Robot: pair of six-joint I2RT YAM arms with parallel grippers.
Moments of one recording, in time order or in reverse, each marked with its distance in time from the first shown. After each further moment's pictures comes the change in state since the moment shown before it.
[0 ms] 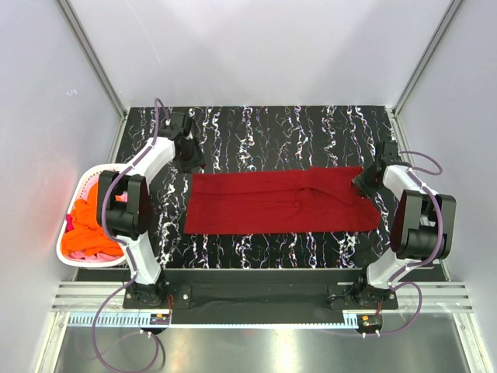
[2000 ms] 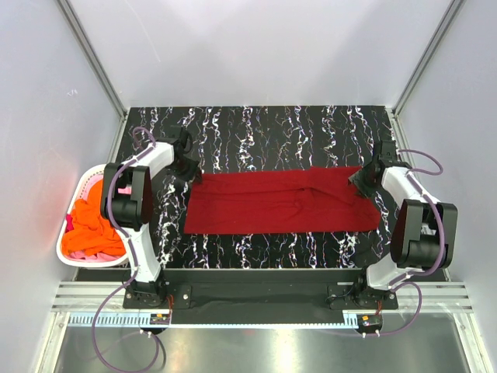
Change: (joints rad) left arm 0.058 0.092 -0.092 -0.034 0.067 -0.782; right arm 0.039 -0.072 -0.013 -0.048 0.005 0.032
